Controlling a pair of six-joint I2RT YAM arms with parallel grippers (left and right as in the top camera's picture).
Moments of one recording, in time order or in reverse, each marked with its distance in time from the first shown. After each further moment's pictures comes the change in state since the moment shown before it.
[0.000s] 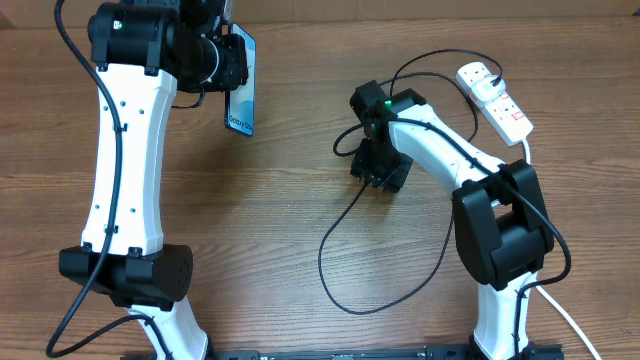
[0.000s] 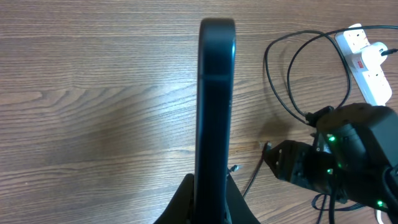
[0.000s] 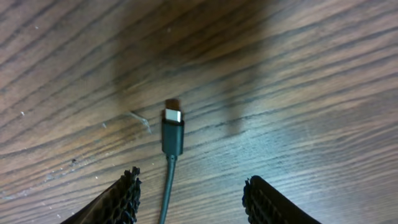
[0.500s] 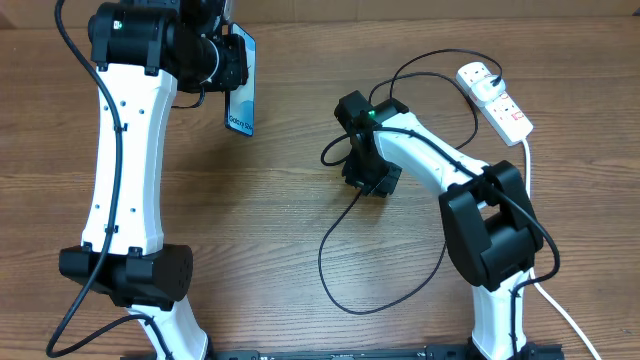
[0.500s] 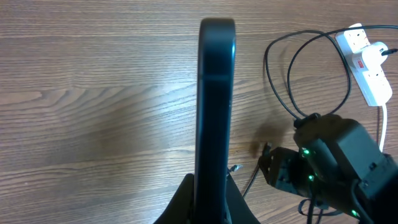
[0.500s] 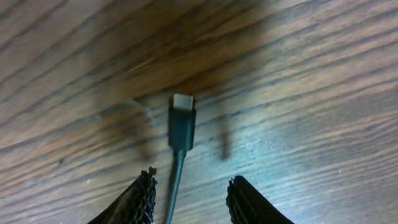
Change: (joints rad) left arm 0.000 0.000 0.000 0.000 0.000 0.000; right arm 0.056 0.025 -0.013 0.014 0.049 0.053
